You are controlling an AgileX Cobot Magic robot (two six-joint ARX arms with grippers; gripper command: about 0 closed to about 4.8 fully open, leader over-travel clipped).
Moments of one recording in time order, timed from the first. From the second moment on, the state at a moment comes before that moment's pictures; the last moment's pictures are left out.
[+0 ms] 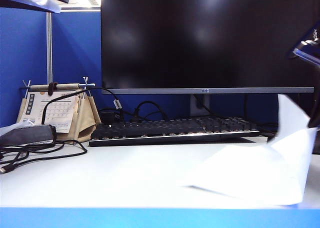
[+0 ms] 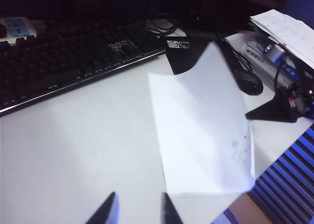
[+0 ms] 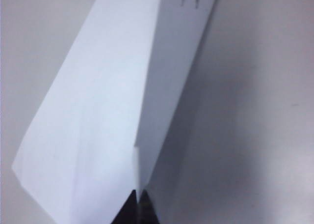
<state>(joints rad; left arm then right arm) -0.57 0.67 0.59 -0.21 0.22 -0.17 0.09 1.10 0.62 -0.45 -0.35 0.26</state>
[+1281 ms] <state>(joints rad) -0.57 0.67 0.59 -0.25 0.27 -0.20 0.18 1.14 0.62 -0.28 -0.33 0.27</state>
